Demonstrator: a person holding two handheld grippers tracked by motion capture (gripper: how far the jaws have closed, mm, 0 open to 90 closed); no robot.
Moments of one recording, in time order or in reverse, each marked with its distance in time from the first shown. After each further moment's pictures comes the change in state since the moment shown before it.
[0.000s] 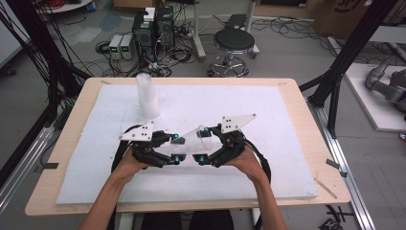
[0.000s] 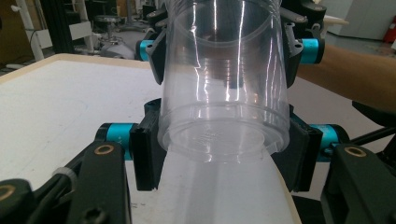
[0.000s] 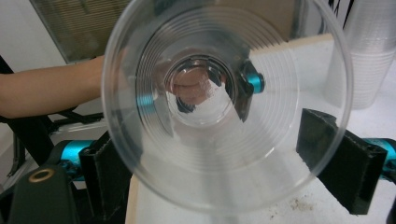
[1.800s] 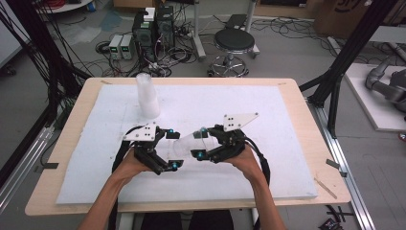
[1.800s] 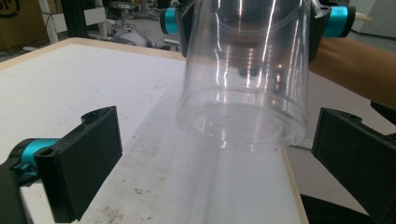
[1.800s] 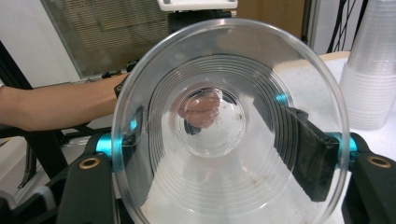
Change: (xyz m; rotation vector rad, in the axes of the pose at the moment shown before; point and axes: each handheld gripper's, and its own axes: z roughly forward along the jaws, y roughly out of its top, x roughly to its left) left arm -0.002 -0.003 0.003 0.037 0.060 -0.045; right arm 0.000 0.003 -0.002 -0.069 0.040 -0.001
